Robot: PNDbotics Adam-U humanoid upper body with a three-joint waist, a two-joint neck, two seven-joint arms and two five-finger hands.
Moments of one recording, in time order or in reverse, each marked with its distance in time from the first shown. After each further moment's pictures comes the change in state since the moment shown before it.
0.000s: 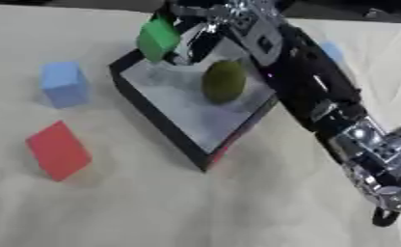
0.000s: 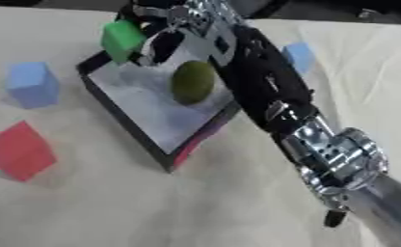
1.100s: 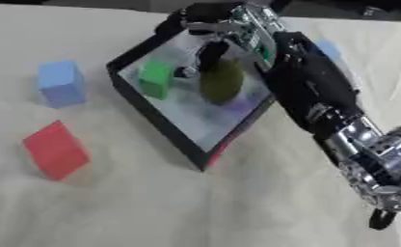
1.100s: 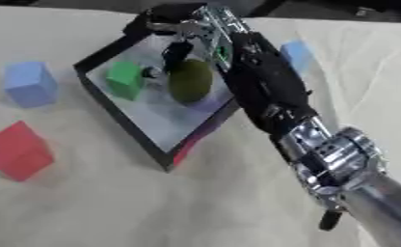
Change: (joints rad) left arm 0.025 0.000 0.001 0.000 -0.001 0.003 0.002; right arm -0.032 -0.004 -0.057 0.059 0.238 -0.145 -0.091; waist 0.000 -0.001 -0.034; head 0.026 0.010
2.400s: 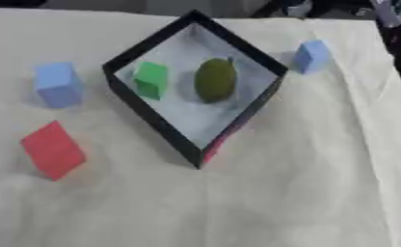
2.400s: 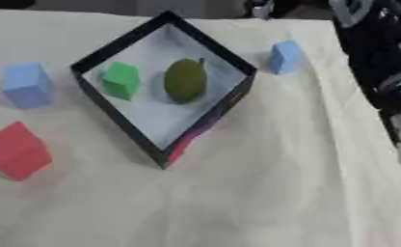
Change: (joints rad) left arm 0.029 0.001 0.018 0.000 -0.009 -0.006 0.020; right arm 0.085 -0.380 -0.050 -0.022 -0.340 0.034 0.161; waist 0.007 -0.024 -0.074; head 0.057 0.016
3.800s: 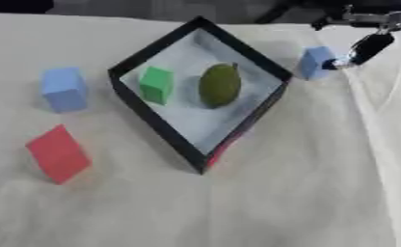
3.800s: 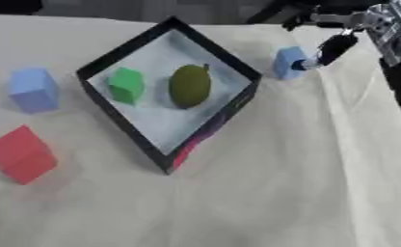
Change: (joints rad) left arm -0.018 -0.001 0.001 0.000 -0.024 0.008 0.000; right arm 0.121 -0.092 0.021 0.080 0.080 -0.048 -0.039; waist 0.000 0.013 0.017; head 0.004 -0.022
